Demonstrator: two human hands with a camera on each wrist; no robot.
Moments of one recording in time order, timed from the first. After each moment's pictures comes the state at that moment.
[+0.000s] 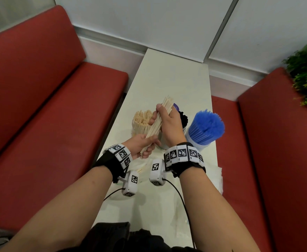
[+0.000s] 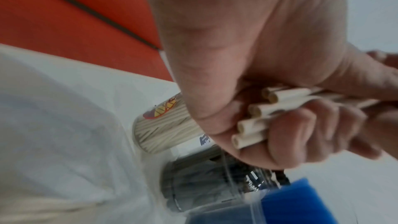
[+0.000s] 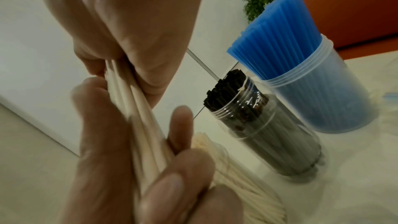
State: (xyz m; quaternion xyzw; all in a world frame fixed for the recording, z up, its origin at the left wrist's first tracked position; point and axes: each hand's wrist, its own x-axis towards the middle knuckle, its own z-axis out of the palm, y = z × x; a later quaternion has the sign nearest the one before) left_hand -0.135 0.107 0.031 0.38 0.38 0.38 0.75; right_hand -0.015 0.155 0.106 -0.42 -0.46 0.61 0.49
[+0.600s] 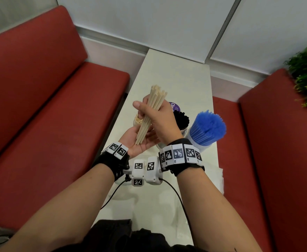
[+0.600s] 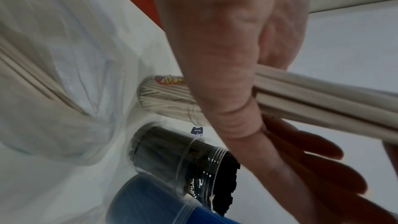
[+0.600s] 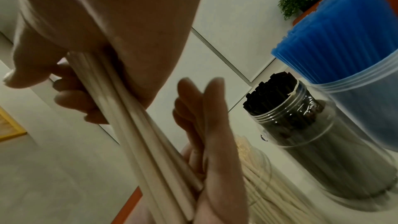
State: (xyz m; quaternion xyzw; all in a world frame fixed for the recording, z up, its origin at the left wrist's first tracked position) left_hand -0.140 0.112 0.060 -0.01 0.27 0.50 0.82; right_hand -0.040 0.138 0.152 -0.35 -0.60 0.58 0.43
